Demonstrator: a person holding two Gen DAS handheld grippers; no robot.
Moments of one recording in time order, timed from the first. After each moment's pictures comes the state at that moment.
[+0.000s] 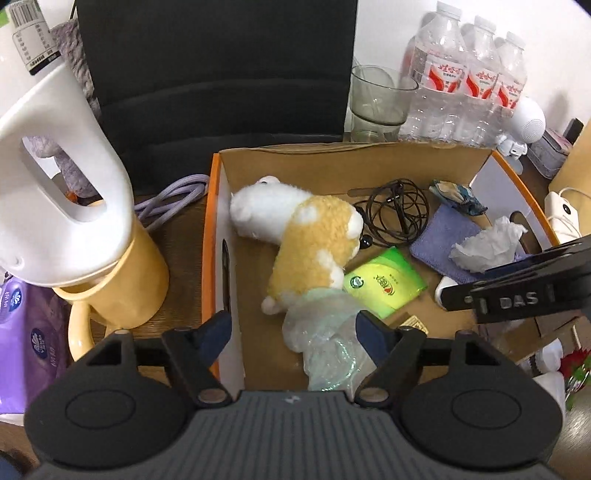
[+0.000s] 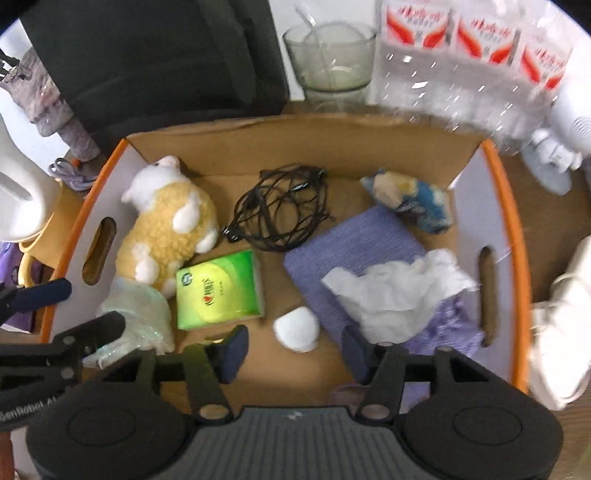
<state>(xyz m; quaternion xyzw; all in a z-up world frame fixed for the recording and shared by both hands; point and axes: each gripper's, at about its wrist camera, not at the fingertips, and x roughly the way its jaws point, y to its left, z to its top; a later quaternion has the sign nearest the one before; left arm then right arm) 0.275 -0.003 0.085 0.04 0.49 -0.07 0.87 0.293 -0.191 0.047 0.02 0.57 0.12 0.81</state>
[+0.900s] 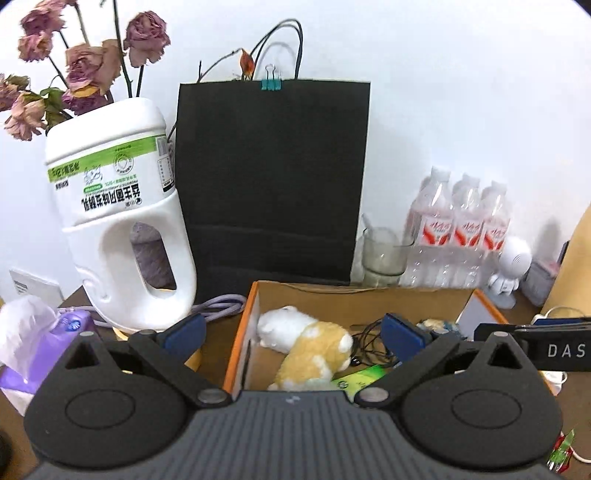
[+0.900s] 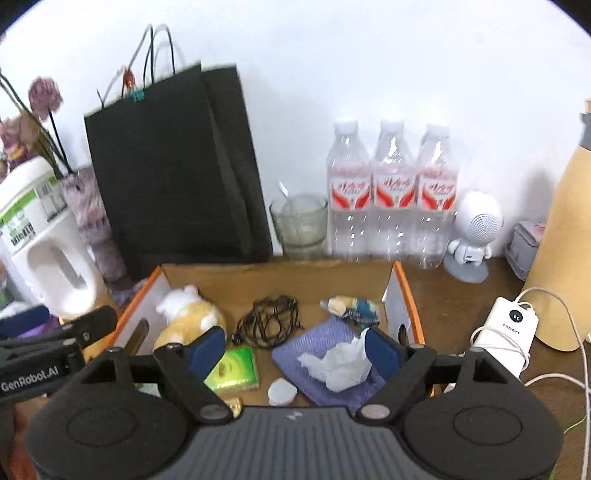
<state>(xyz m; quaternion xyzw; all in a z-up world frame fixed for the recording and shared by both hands) 0.183 -0.010 0.123 -0.02 0.22 0.00 0.97 0.199 -0.219 0.106 0.05 0.31 0.08 0.95</state>
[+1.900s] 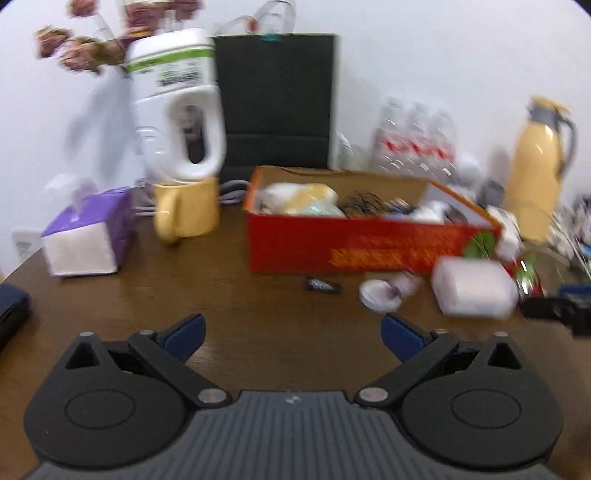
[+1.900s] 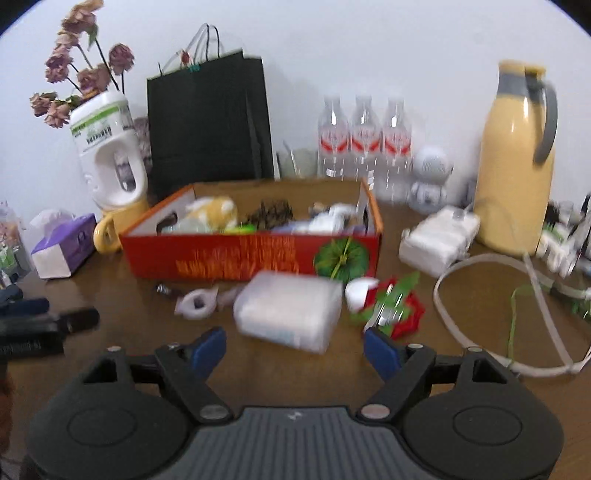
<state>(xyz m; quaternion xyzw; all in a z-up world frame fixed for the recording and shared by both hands) 0.021 0.011 0.033 0.01 0.26 -0.06 0.97 0.008 -0.248 0.027 0.02 0.29 0.09 0.95</state>
